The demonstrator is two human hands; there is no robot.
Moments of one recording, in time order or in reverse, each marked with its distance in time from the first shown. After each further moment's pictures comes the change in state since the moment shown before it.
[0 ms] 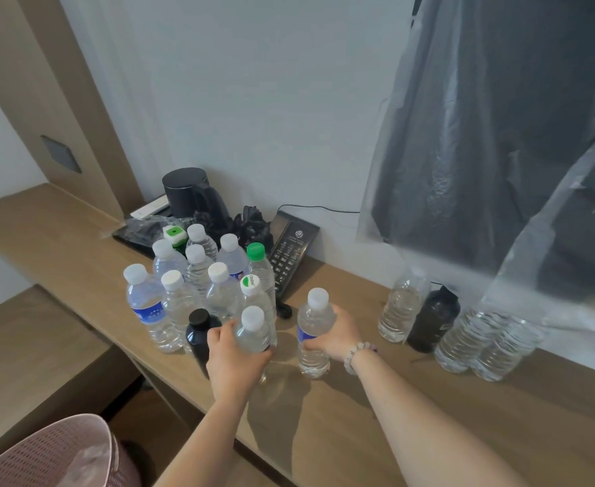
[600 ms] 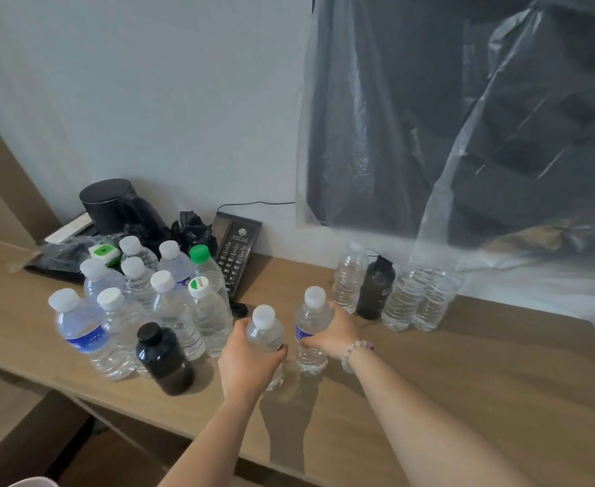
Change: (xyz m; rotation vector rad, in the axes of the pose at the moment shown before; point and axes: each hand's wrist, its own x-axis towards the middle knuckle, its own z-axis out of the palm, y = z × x) left_hand -0.035 0.024 0.031 -0.032 -0.260 0.181; right_hand -0.051 0.024 -0.034 0.019 0.225 0.109
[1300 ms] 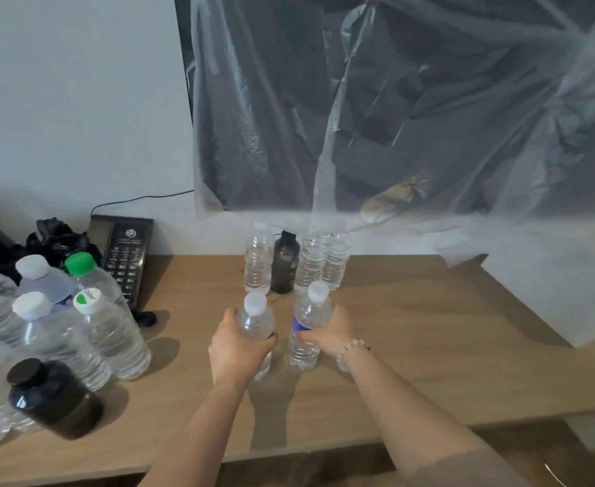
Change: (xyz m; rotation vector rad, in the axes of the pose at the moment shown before) left_hand -0.030 0.029 0.053 -0.071 -0.313 0.206; right_hand -0.077 0.056 -0.061 0.123 0.384 0.270
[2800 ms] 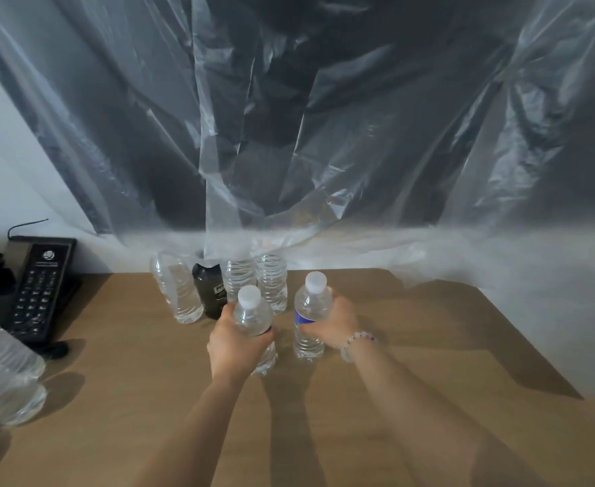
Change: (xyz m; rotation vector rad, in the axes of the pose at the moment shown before) left_hand 0.013 0.108 0.164 -0.001 0.051 0.003; right_hand 0.119 0.048 -0.160 -0.015 -0.109 -0.102
